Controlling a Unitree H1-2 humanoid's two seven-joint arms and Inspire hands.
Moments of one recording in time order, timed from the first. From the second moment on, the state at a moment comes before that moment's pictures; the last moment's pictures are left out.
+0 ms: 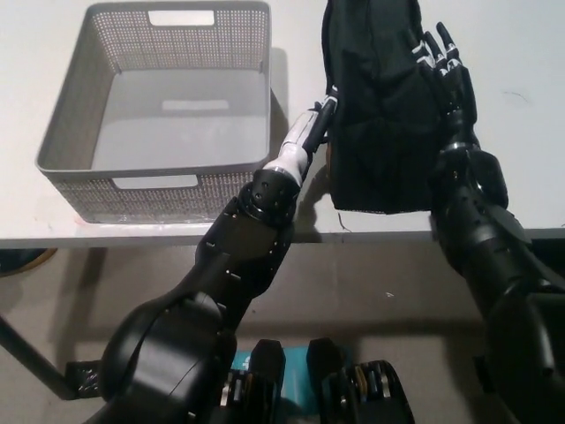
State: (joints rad) left_arm -1.15 -0.11 -0.07 1.35 0.05 -0.15 0.10; right_arm -1.11 -0.05 -0.34 1.33 0.46 -0.34 0.13
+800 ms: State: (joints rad) left_arm -1.27 -0.05 0.02 1.34 0.00 -0.14 0.10; right_arm -1.29 -0.04 -0.30 1.34 0.44 -0.28 0.08
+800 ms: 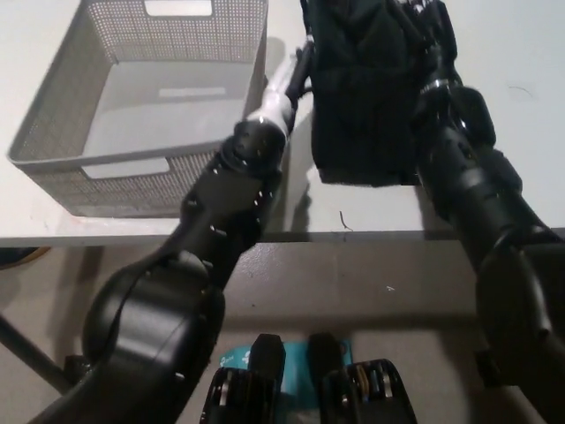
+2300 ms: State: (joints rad) left_arm -1.29 0.04 -0.03 0.62 0.04 0.16 0.12; right_arm -1.37 -0.01 -0.22 0.75 0.39 -0.09 -0.09
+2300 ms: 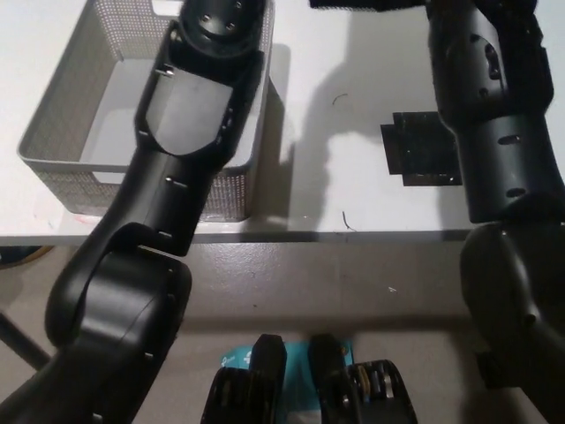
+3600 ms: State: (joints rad) left_arm -1.03 0.26 0.18 0.52 -0.05 0.21 0.05; right_arm -1.59 0.21 -0.18 1.42 0.36 -0.17 -0.01
